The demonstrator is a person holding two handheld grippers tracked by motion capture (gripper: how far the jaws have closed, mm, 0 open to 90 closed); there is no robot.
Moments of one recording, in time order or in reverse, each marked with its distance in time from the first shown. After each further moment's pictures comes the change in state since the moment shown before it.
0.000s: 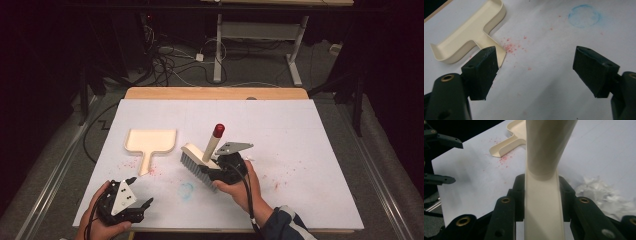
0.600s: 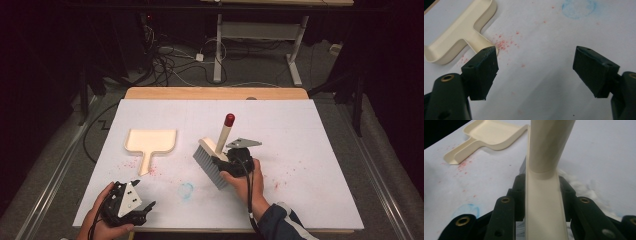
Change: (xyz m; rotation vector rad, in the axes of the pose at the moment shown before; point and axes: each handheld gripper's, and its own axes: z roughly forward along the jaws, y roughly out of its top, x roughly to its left) left arm -0.006 0.001 0.006 0.049 -0.013 0.060; right arm -0.035 -0.014 0.005 -0.024 -0.184 0.139
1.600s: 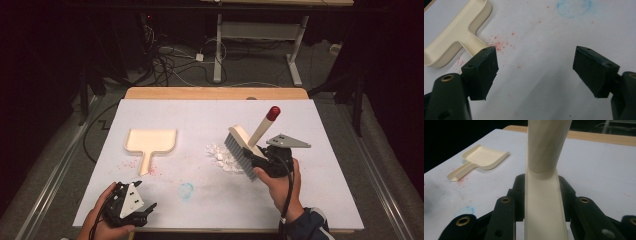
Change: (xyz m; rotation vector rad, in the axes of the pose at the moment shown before) left arm -0.003 0.002 0.001 0.008 -0.013 0.025; right arm -0.034 0.003 -0.094 -0.155 -0.076 0.020
